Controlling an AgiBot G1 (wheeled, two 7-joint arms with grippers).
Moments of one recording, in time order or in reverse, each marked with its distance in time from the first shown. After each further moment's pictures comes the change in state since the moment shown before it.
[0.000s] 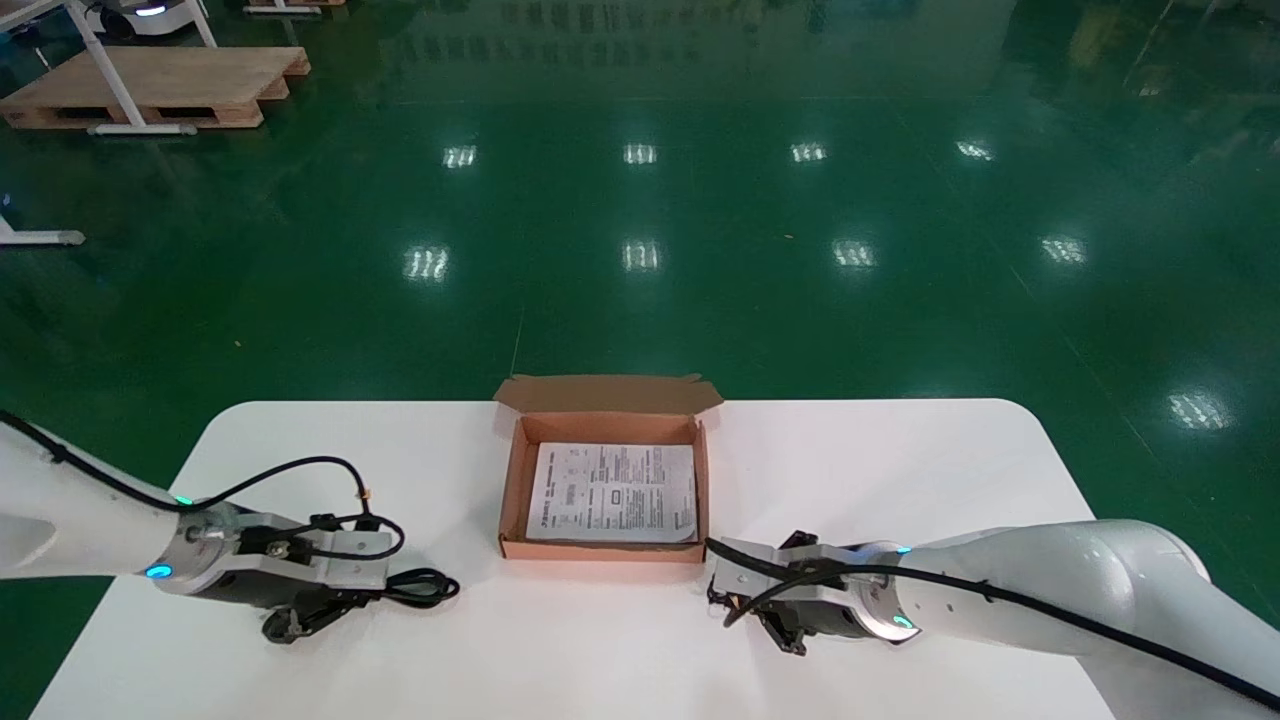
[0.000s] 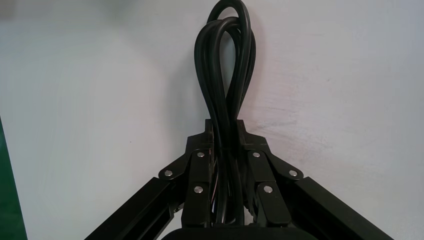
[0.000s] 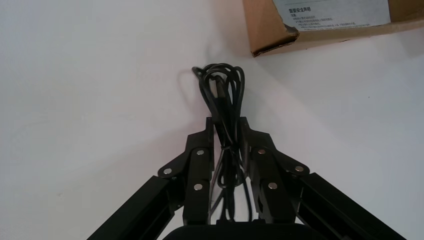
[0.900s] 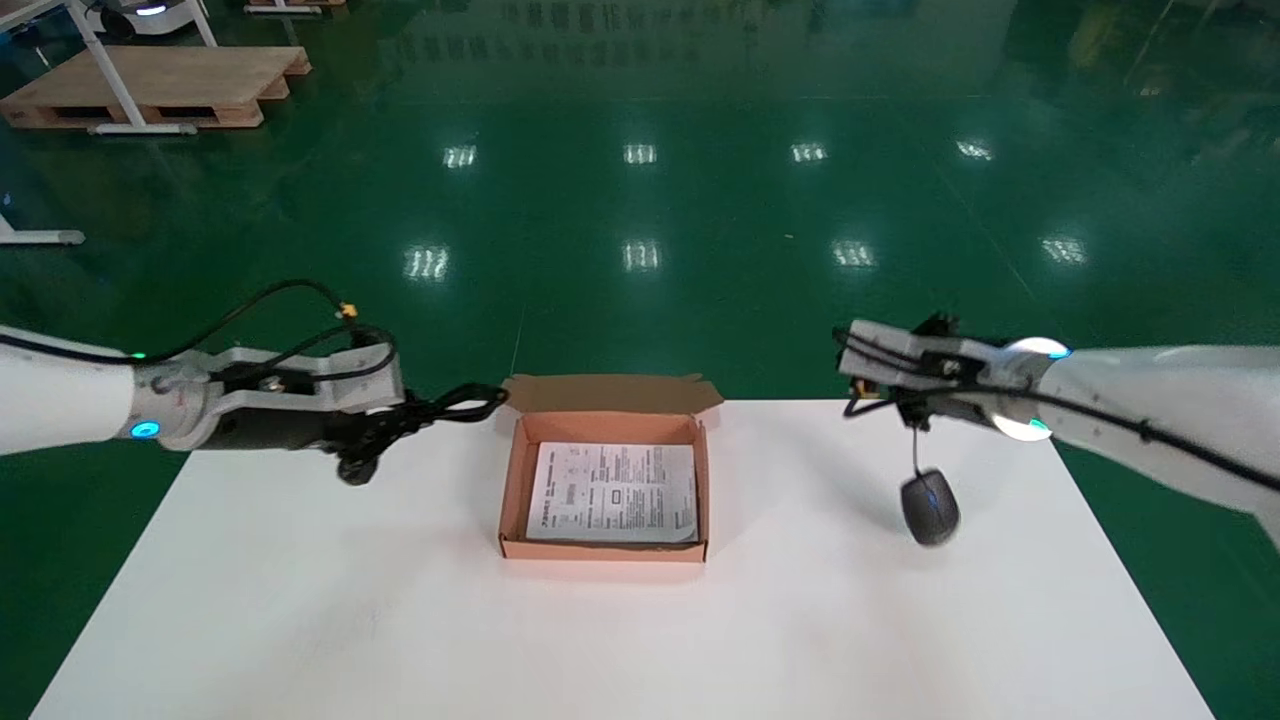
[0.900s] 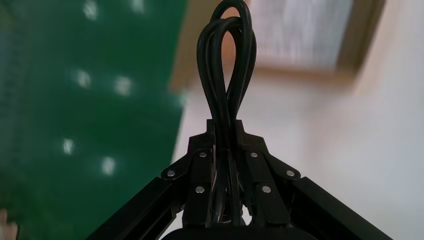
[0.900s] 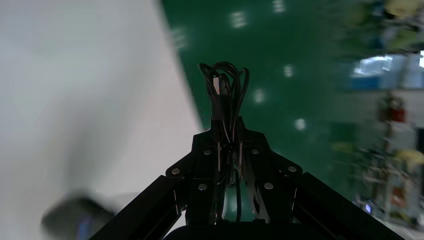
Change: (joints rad) left arm -0.087 -0.015 -0.137 -0.057 -0.202 0.013 0.034; right arm 0.188 0.115 0.047 0.056 -0.184 0.136 0.085
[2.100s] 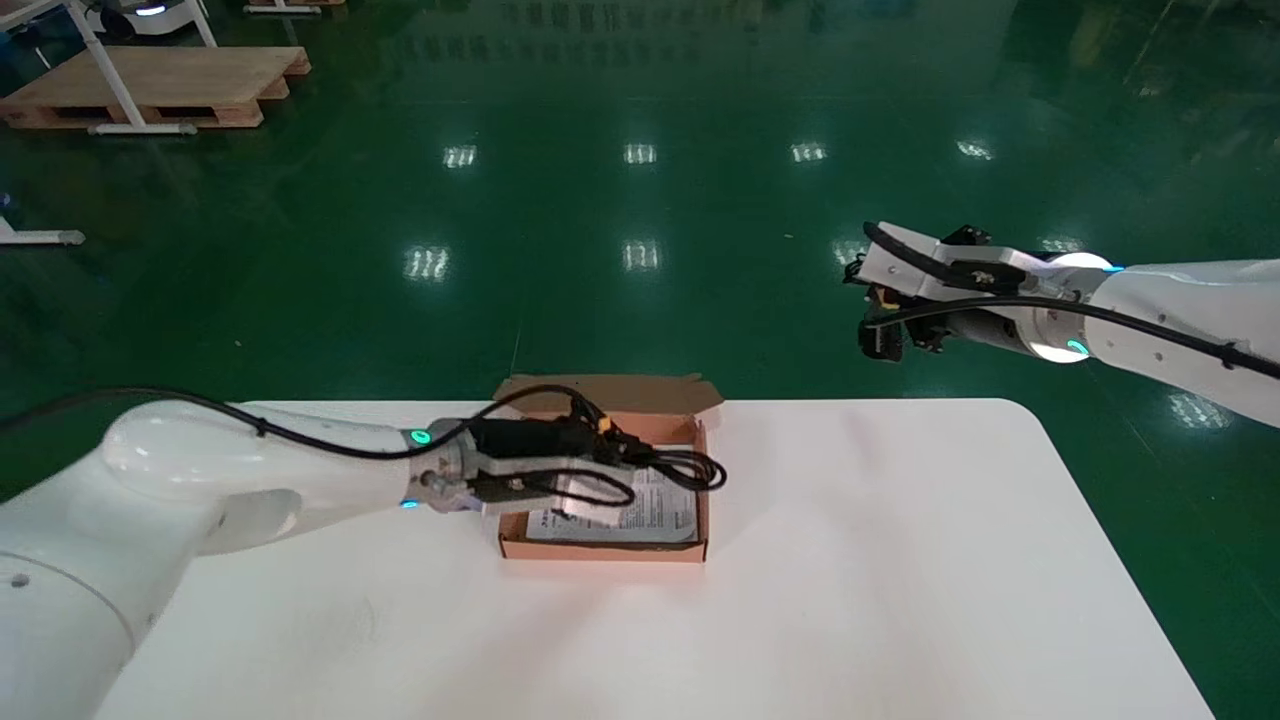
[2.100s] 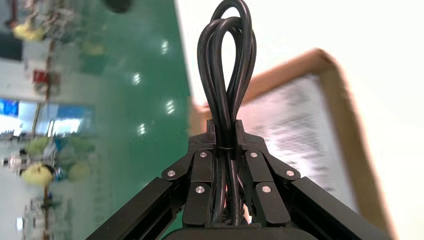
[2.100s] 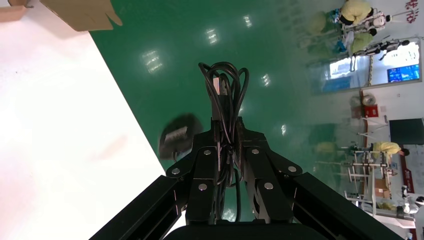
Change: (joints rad) left arm 0.188 0.180 0.006 -0.192 -0.118 -0.144 0.400; right arm 0.076 0.047 0.051 0.085 0.000 -0.009 0.073
